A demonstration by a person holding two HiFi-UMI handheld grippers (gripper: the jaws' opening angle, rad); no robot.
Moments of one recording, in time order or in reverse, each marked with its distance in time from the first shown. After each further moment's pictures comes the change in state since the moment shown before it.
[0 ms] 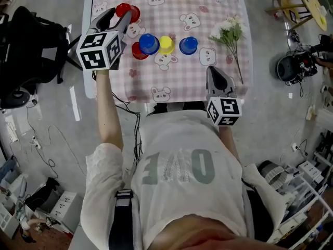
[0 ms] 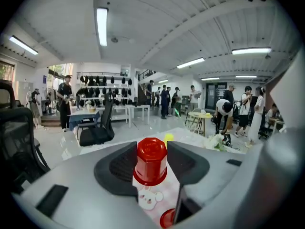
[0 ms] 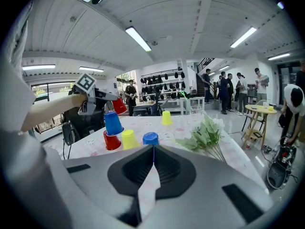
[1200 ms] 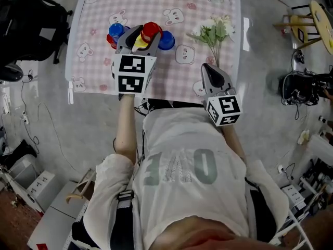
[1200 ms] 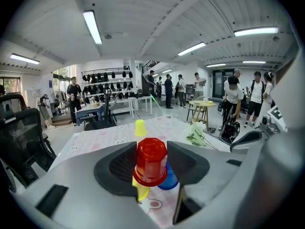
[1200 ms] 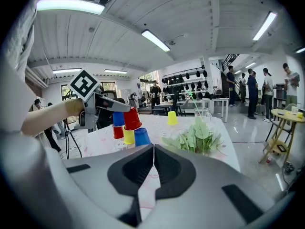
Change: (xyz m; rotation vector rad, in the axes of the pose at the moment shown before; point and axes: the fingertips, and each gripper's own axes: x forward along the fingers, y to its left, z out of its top) left arm 0.013 -0.197 -0.053 0.037 0.103 0.122; right arm -0.010 -0.081 -0.014 -0.135 0.000 0.295
